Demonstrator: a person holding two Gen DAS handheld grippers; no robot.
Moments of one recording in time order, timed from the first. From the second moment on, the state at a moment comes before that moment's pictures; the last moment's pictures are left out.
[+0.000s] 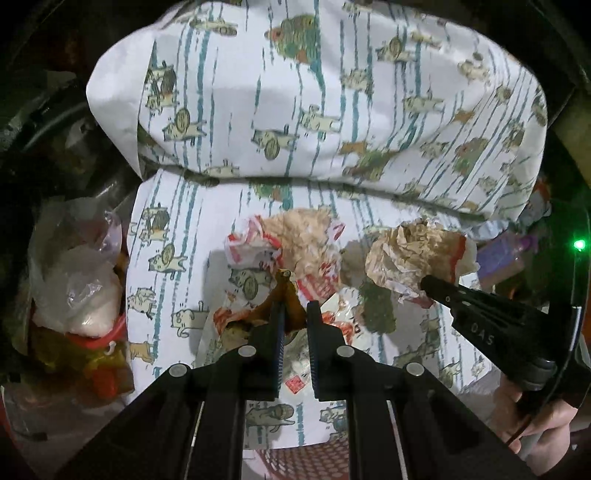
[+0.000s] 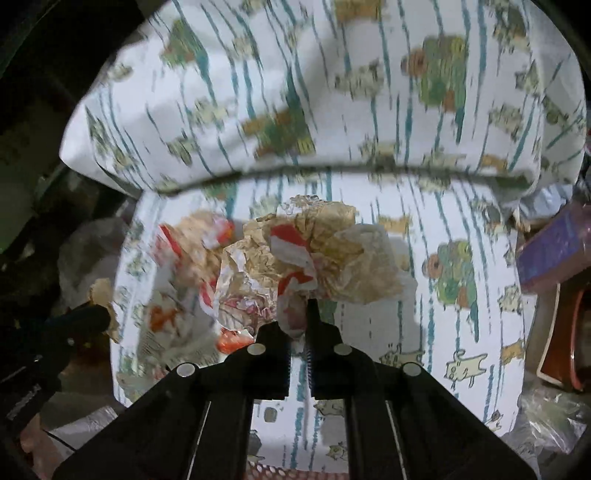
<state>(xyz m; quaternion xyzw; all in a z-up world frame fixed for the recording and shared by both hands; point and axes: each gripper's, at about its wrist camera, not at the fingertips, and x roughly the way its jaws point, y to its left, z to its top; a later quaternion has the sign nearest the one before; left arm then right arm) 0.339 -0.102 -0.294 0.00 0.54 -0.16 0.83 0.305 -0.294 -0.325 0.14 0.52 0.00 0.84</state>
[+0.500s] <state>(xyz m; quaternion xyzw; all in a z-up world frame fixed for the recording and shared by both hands) 0.337 -0.094 -0.288 0.04 0.50 -0.11 0.86 0.289 -0.290 -0.300 0.12 0.48 0.04 0.87</state>
